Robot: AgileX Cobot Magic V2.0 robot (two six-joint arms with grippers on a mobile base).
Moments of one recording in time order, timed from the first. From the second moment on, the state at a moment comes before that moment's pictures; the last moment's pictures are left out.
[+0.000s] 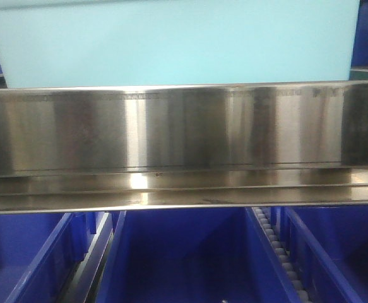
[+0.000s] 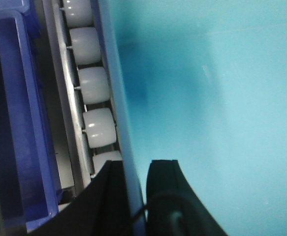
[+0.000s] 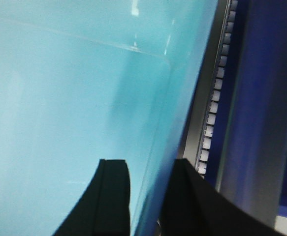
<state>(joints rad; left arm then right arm) -0.41 1.74 -1.69 -0.07 1.15 -0.12 0.30 1.79 -1.74 0.15 1.21 0.00</state>
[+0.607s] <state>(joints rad) -0.41 1.51 -1.92 -0.11 1.19 -0.12 0.30 1.55 -1.94 0.15 1.21 0.01</state>
